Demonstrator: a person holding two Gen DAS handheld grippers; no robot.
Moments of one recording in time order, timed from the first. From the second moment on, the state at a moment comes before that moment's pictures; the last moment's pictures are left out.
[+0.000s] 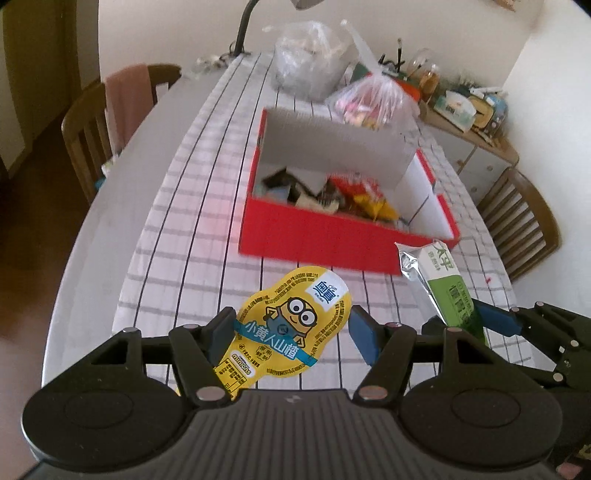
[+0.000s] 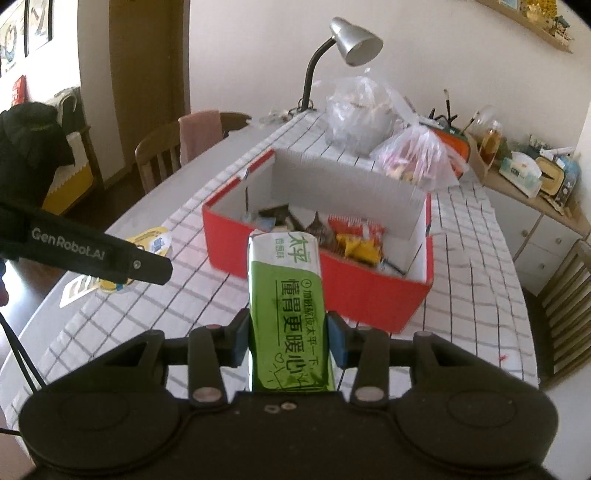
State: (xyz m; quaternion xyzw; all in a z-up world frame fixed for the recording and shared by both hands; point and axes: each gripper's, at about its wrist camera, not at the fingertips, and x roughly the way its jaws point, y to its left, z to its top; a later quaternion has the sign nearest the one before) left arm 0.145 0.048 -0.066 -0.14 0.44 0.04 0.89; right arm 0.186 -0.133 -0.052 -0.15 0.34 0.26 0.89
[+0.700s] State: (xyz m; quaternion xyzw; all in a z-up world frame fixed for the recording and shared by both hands) left arm 0.272 0.036 -0.032 -0.09 0.42 0.05 0.90; right arm 0.312 -0.135 -0.041 -0.12 0.35 0.20 0.91
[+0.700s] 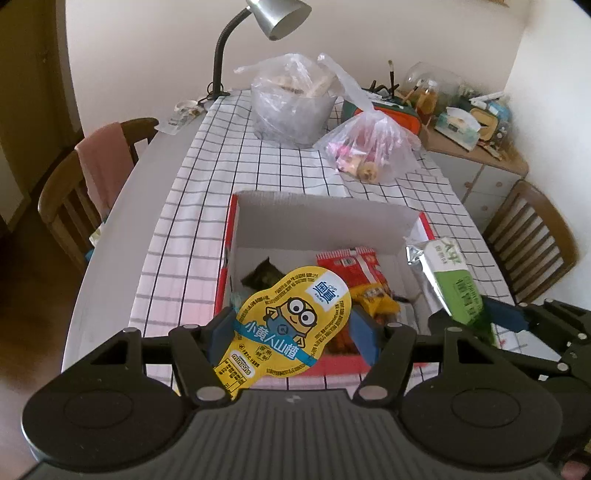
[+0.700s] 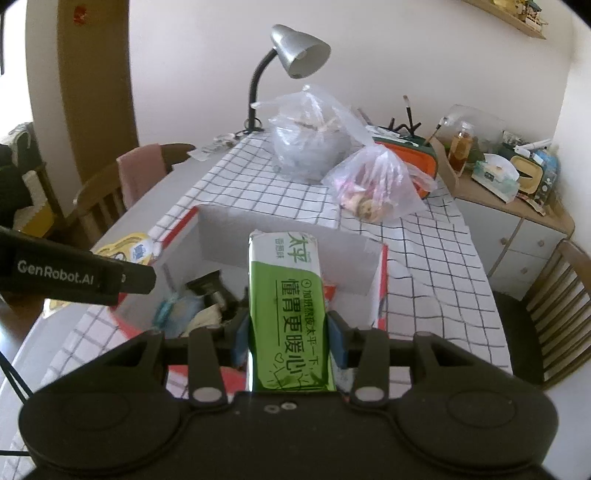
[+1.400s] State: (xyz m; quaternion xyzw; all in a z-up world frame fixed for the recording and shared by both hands) left arm 0.367 0.042 -0.106 -0.06 0.49 0.06 0.87; right arm 0.389 -0.125 -0.117 -0.12 0.43 0.20 0.87
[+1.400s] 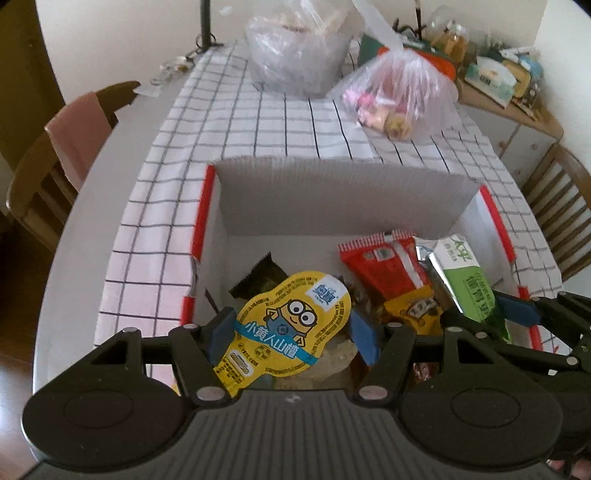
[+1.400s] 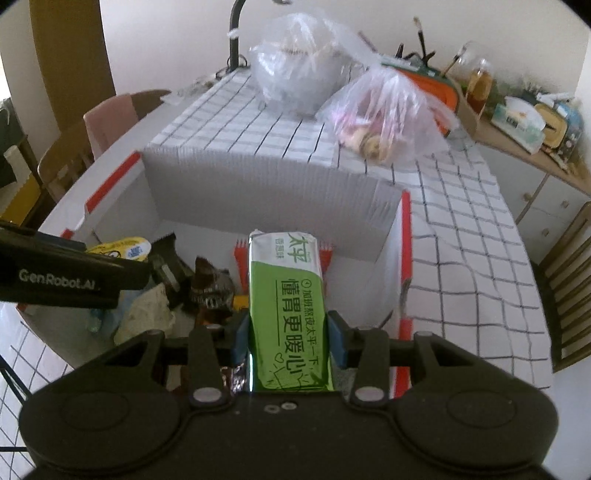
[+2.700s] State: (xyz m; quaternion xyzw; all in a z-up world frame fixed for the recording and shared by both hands) left arm 0.309 0.035 -0.067 -0.06 0.44 0.04 0.90; right arm 0.326 -0.149 -0.053 -0.06 0.35 0.22 0.91
